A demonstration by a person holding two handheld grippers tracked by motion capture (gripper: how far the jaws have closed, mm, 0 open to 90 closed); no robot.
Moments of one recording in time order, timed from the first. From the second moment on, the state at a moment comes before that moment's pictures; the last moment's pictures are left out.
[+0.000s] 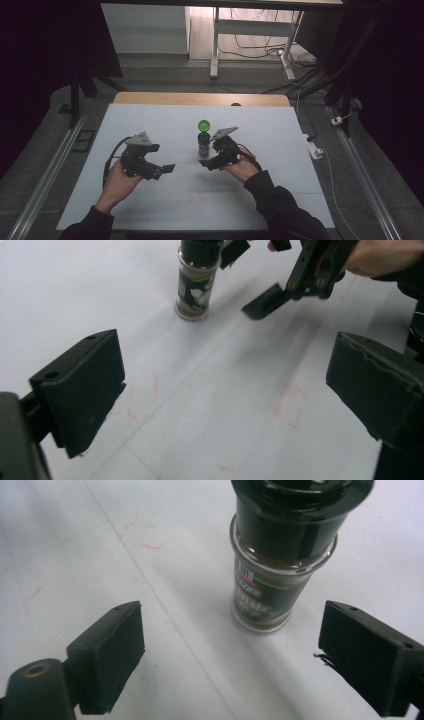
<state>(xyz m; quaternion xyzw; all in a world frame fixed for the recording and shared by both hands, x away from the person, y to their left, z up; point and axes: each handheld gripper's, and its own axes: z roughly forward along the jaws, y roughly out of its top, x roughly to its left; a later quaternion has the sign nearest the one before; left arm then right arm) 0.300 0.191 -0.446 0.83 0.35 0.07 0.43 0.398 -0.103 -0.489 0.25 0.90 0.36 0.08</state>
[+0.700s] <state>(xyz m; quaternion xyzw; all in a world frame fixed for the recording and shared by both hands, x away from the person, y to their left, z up) 0.237 0.232 -0.456 0.80 0.39 0.07 0.44 0.344 -0.152 -0.460 0.26 0.88 0.40 0.06</state>
